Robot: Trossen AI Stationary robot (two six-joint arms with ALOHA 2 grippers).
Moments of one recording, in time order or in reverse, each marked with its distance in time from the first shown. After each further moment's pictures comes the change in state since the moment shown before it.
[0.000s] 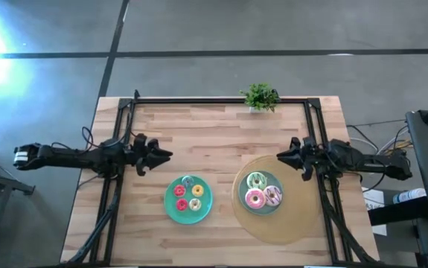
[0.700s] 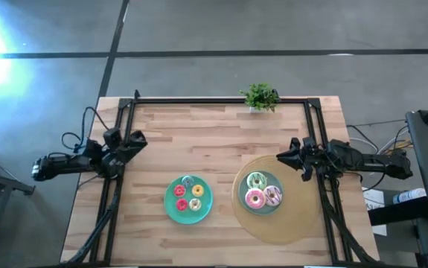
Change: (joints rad) left arm 0.000 -0.463 -0.002 -0.069 0.000 0.002; right arm 0.013 0.013 0.000 0.003 0.008 0.001
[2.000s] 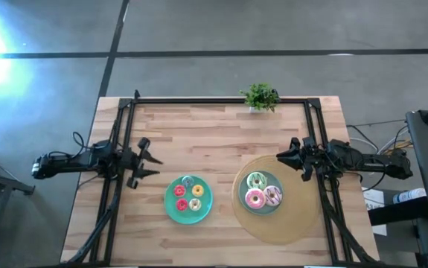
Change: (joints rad) left arm -0.032 -0.008 0.000 -0.508 0.178 0.751; right arm -0.001 0.000 0.000 0.000 0.000 0.000
